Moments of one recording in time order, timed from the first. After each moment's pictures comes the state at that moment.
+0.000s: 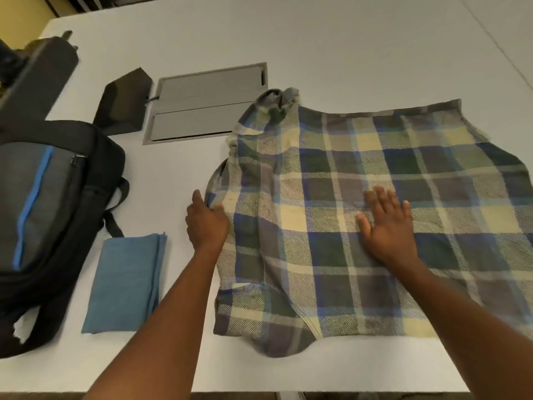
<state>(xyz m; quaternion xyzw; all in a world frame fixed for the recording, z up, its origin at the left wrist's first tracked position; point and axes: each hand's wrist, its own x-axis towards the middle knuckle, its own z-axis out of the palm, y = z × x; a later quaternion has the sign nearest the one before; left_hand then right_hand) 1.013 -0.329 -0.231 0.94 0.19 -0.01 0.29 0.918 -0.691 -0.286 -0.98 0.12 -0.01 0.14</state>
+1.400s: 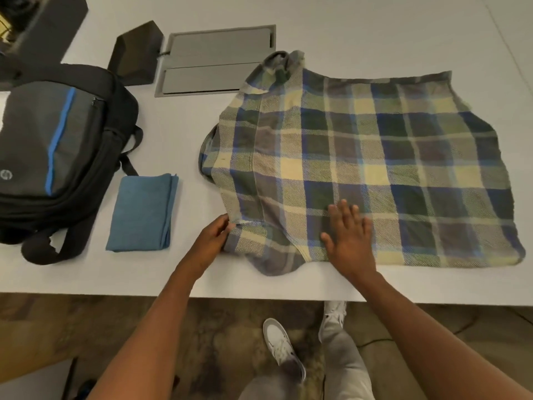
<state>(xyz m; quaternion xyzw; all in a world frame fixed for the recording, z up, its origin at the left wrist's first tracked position) 0.832 -0.289 -0.198 0.78 0.09 -0.28 0.55 0.776 -0.605 -0.272 -0.98 0.06 0.05 0.17</state>
